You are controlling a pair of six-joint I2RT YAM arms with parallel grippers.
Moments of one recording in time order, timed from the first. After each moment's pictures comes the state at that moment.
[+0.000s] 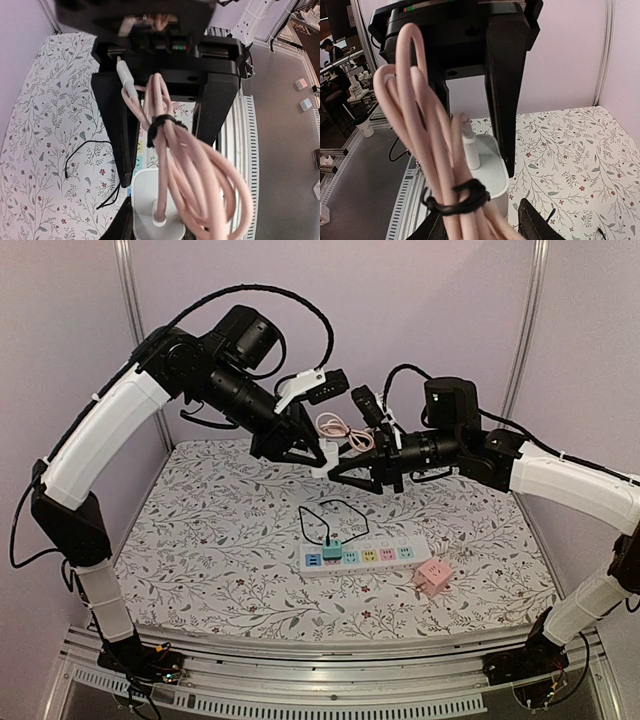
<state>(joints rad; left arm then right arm) -0.88 1.85 2.33 -1.33 0.44 0.42 0.81 1.49 1.32 -0.09 -0.77 -0.05</state>
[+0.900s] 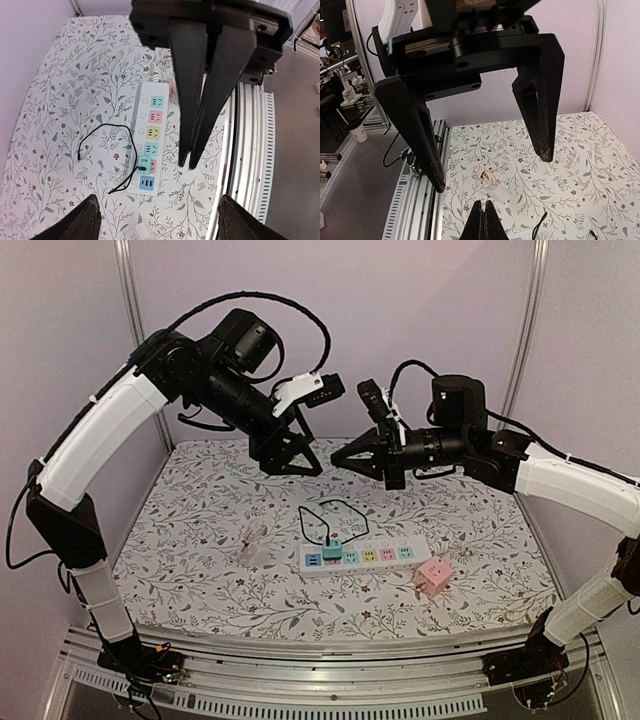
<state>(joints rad) -0.88 1.84 2.29 -1.33 0.33 0.39 0.81 1.48 1.31 -0.05 -0.74 -0.04</state>
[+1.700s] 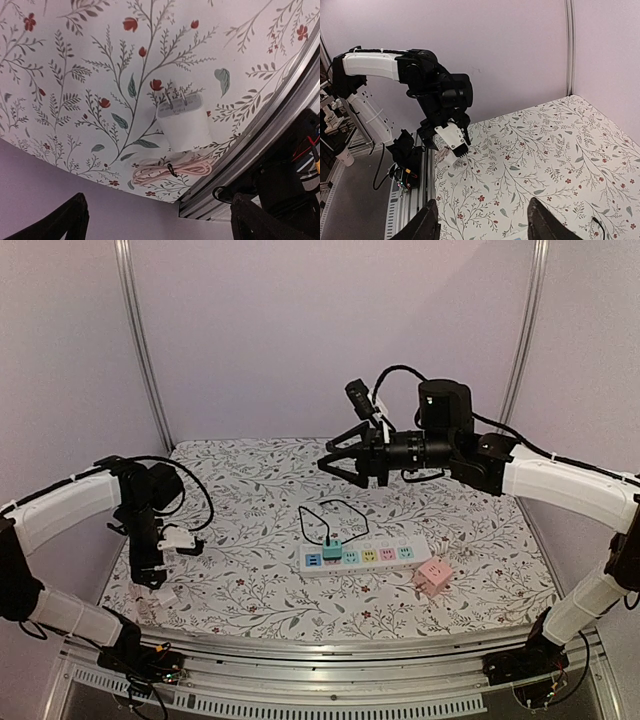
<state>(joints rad) -0.36 1.31 1.00 -1.31 -0.20 0.83 0.83 1.52 1.31 0.00 -0.57 0.09</state>
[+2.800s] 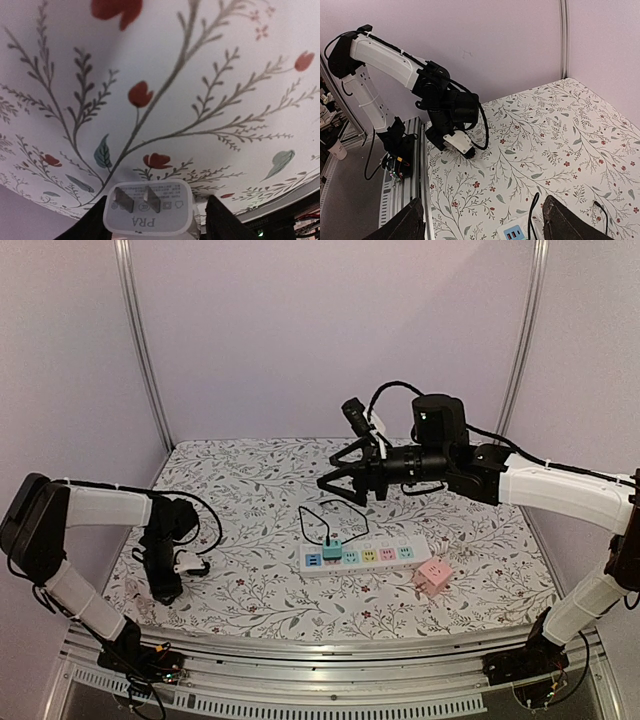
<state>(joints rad) -0.32 1.53 0.74 -1.01 -0.25 0.64 0.84 1.52 1.24 0.00 -0.52 0.08</state>
